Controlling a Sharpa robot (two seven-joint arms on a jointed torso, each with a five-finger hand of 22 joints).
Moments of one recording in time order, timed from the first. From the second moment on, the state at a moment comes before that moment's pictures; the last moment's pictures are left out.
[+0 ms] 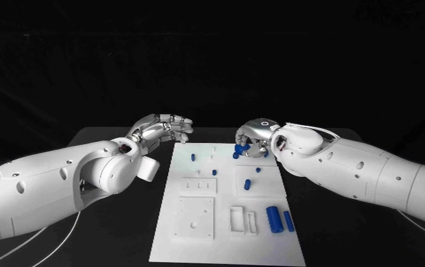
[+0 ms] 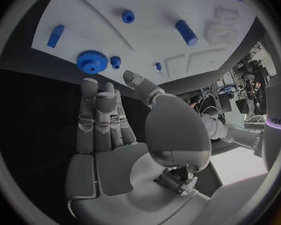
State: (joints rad) left arm 1.41 -0.86 -0.15 1.51 -0.06 -0.23 0.31; left_hand 1.12 -0.09 0.56 -0.27 0.11 0.79 0.17 0.44 0.38 1.16 0.11 0.19 0.16 1.01 0.05 0.65 0.53 0.05 0.83 -0.05 0.51 1.31; right arm 1.33 -0.57 -0.06 1.13 -1.73 -0.22 0.00; right_hand 1.19 -0.15 0.54 -0.29 0.24 0.90 0.16 0.36 0.39 1.20 0.09 0.07 0.10 1.34 -0.03 1.06 0.81 0.24 1.25 0.01 0.57 1.31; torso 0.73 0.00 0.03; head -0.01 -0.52
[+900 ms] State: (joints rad) left arm 1.41 -0.86 -0.15 1.51 -0.06 -0.23 0.31; left_hand 1.11 -0.10 0.56 -0.27 0.10 0.79 0.17 0.43 0.38 1.16 0.12 0.18 0.15 1.01 0.05 0.65 0.53 0.05 0.83 -0.05 0.51 1.31; right arm 1.33 -0.53 -0.06 1.10 -1.79 -0.23 -0.05; right_hand 1.18 -0.17 0.61 -0.29 0.15 0.90 0.16 0.36 0.39 1.20 0.10 0.07 0.08 1.33 -0.02 1.11 0.79 0.24 1.25 0.01 0.61 1.31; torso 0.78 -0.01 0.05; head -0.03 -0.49
